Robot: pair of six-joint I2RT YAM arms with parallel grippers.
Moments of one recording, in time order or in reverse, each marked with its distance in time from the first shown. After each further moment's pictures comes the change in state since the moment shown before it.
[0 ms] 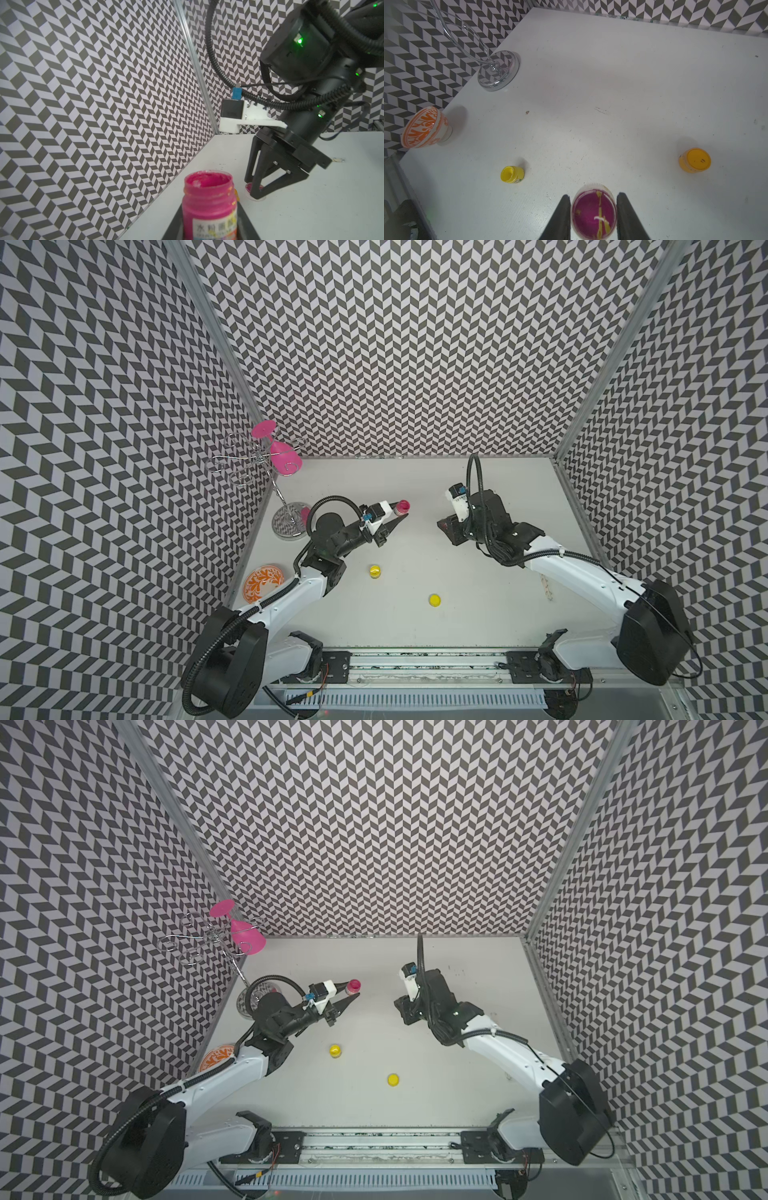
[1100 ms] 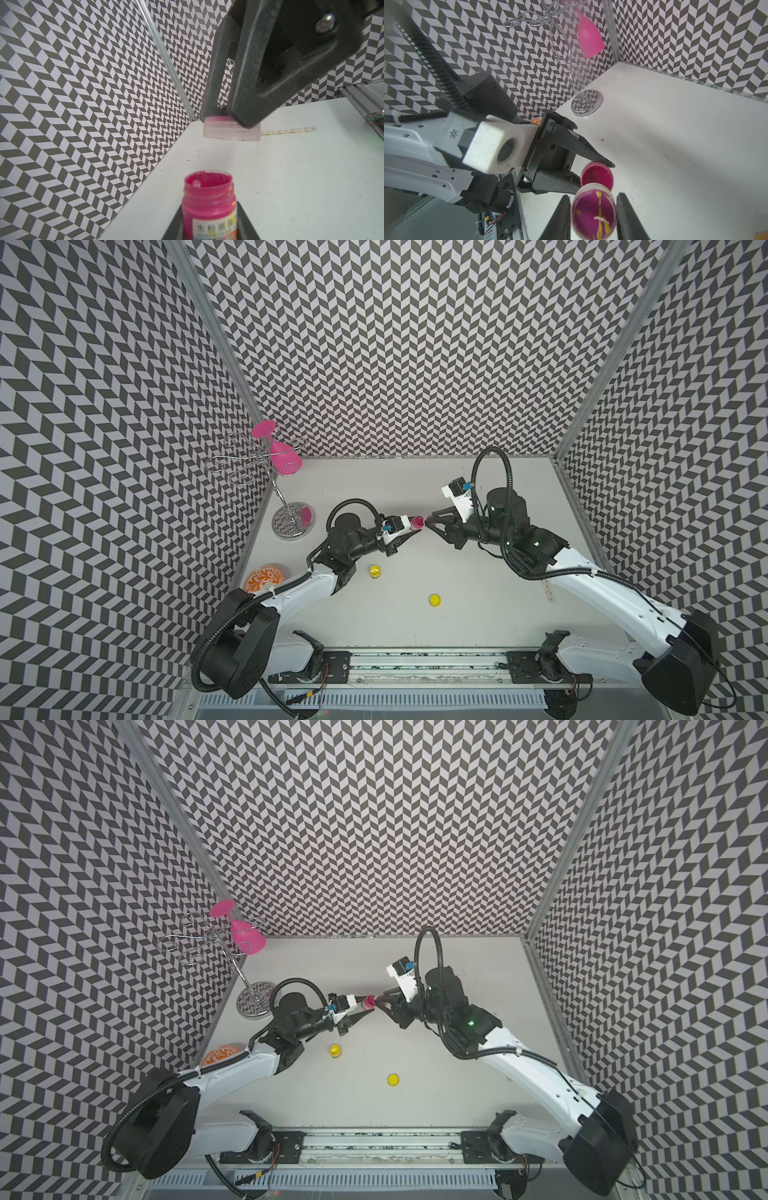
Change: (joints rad) left arm -0.092 0.093 0.013 -0.081 0.014 0.132; right arm 0.070 -0.130 0.024 0.106 -0.284 -0.010
